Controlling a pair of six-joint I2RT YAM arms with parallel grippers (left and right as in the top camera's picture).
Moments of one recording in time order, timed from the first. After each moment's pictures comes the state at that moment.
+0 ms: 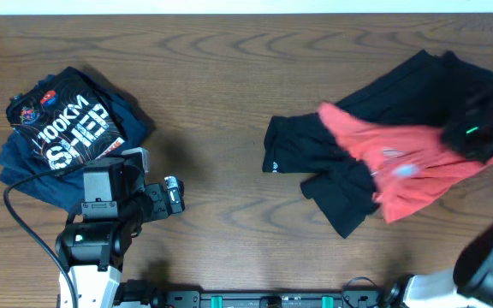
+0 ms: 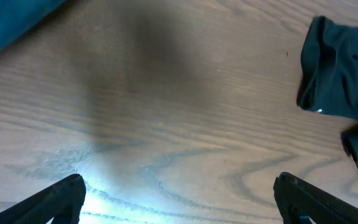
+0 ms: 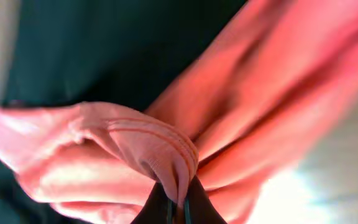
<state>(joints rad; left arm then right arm) 0.01 0.84 0.70 -0.87 0.22 -0.23 -0.48 1.63 1.34 -0.93 -0.13 0.21</state>
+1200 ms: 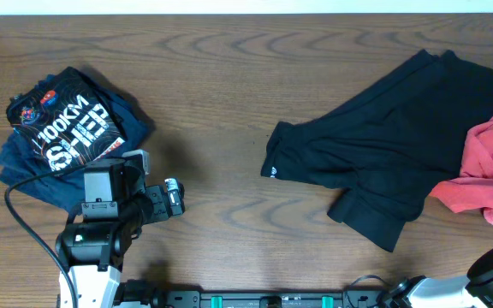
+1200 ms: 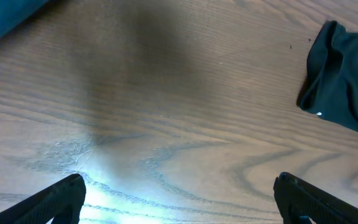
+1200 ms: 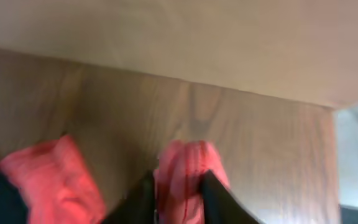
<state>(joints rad) 0.01 0.84 0.70 -0.89 0.22 -0.23 -0.85 1.66 1.58 -0.79 0.32 0.38</state>
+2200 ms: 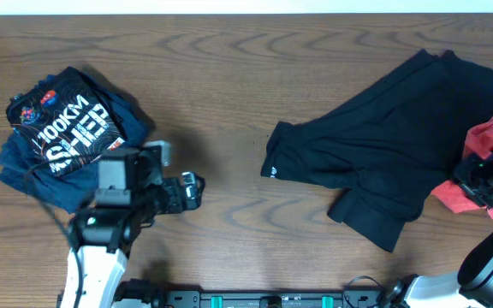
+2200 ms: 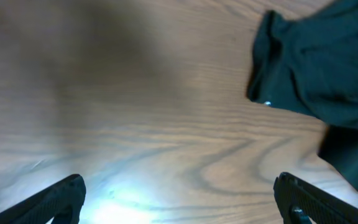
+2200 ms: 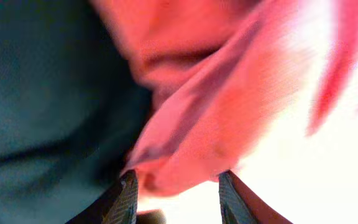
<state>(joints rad) -0.08 0.94 0.70 -0.77 0.37 -0.25 -0.61 1.65 1.05 -0.84 0.01 0.28</state>
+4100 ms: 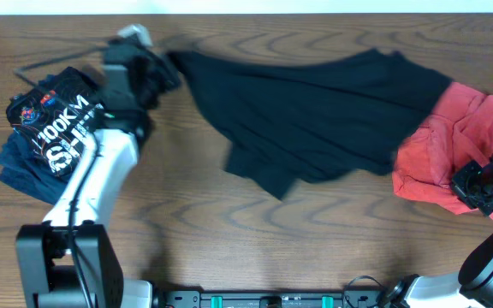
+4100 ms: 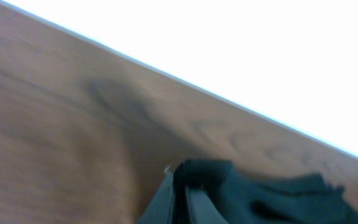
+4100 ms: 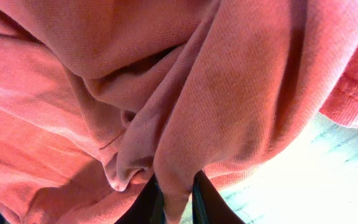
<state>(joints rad) -0.01 1.60 1.12 0.00 0.20 -0.50 -0.63 1.65 0.99 -0.79 -0.01 0.30</state>
